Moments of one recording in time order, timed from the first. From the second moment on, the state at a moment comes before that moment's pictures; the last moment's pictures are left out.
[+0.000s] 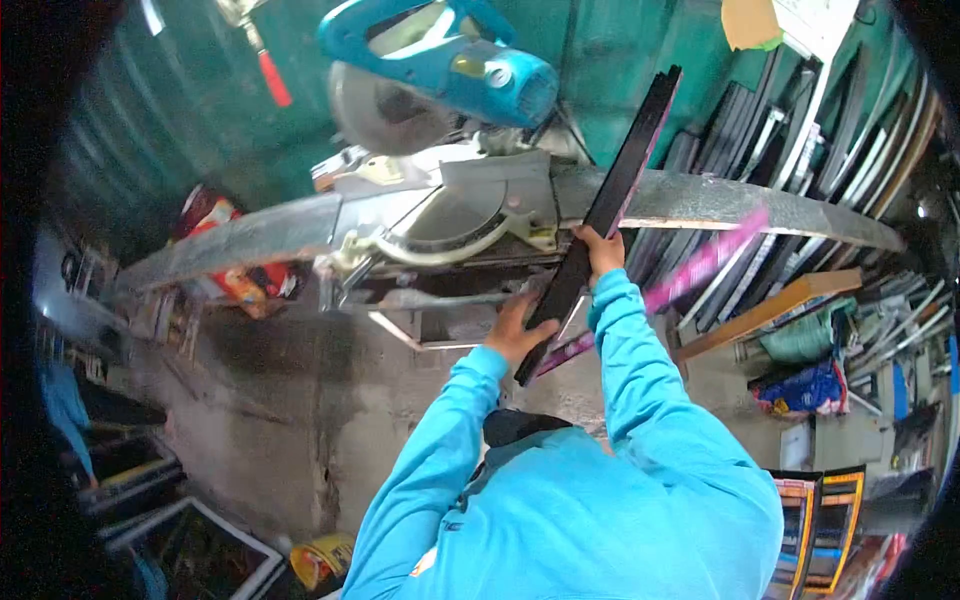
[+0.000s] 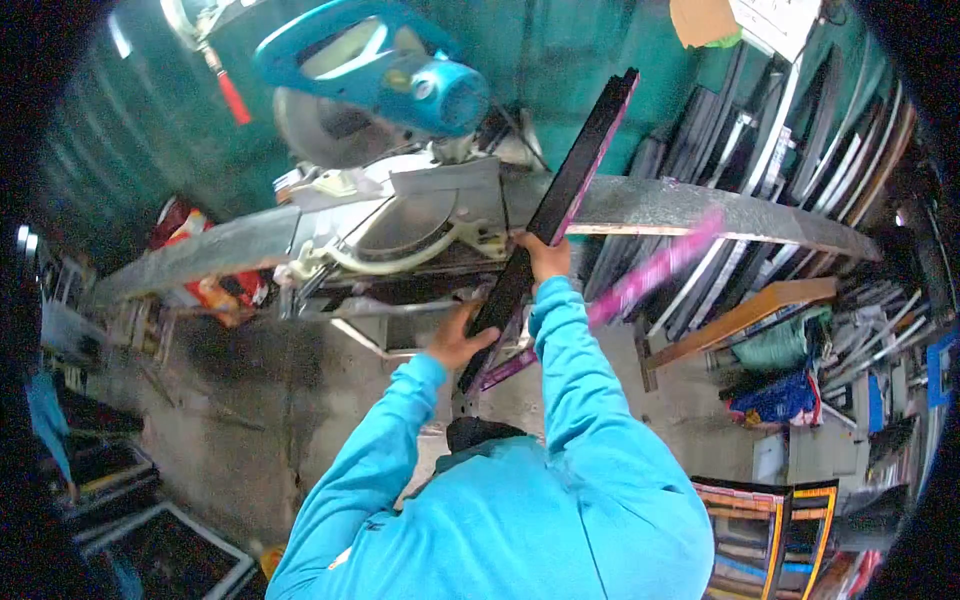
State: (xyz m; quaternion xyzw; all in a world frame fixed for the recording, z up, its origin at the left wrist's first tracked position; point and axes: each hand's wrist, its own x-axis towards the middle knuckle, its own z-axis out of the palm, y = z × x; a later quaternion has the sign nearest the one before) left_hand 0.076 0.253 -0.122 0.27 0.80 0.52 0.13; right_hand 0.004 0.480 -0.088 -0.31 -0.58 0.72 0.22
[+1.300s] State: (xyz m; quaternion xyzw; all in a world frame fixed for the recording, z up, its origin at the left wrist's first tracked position) left_hand 0.025 -0.088 -0.369 0.26 0.82 0.18 0.48; right_hand 0.538 0.331 -0.389 -0.53 -0.77 0.21 -0.27
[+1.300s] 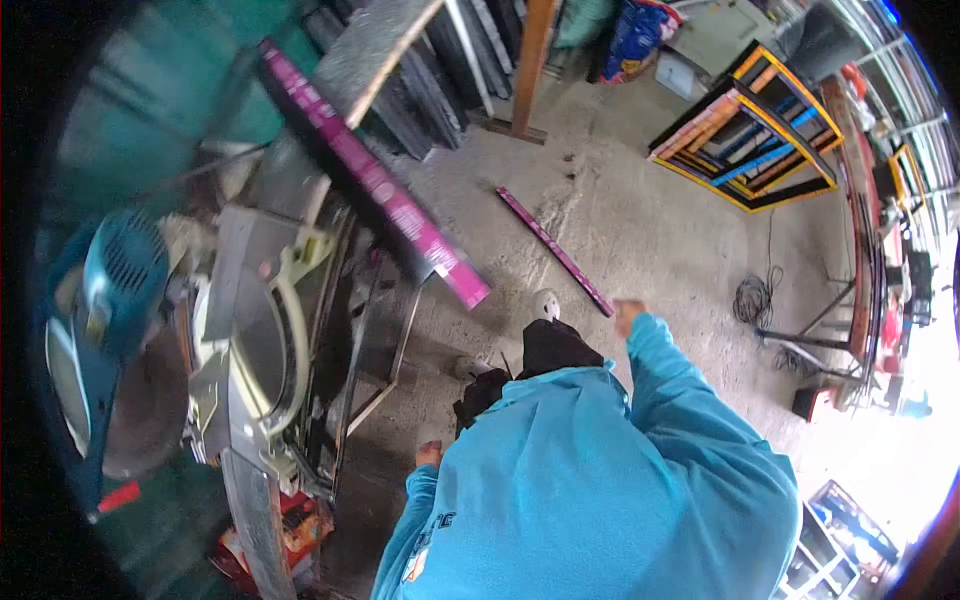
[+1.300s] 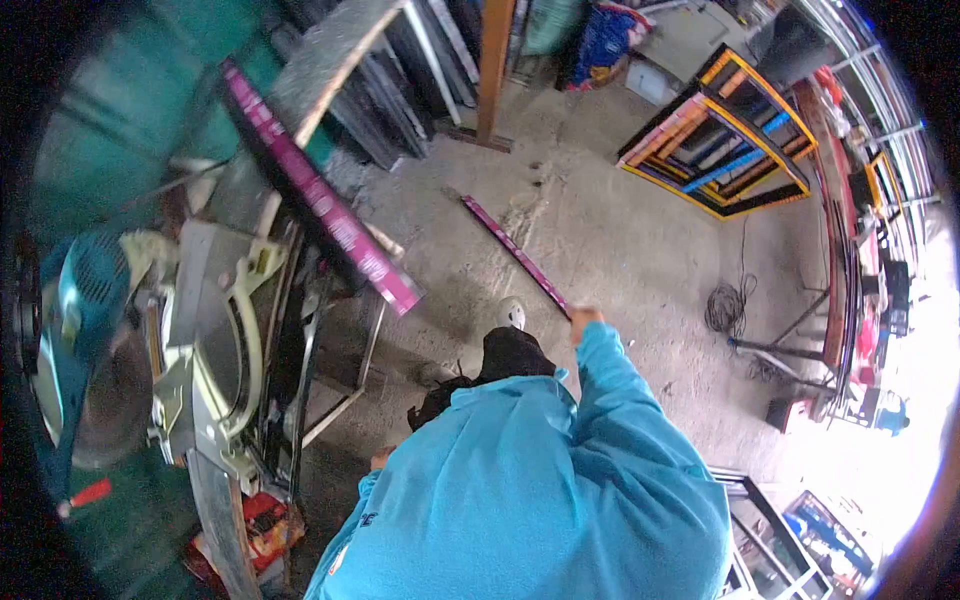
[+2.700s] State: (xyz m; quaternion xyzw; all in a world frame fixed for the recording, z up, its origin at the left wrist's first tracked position) left_hand 0.174 0.100 -0.345 0.13 0.85 -0.09 0.51; right_hand 0.548 0.447 -0.784 -0.60 -0.69 0.38 -0.12
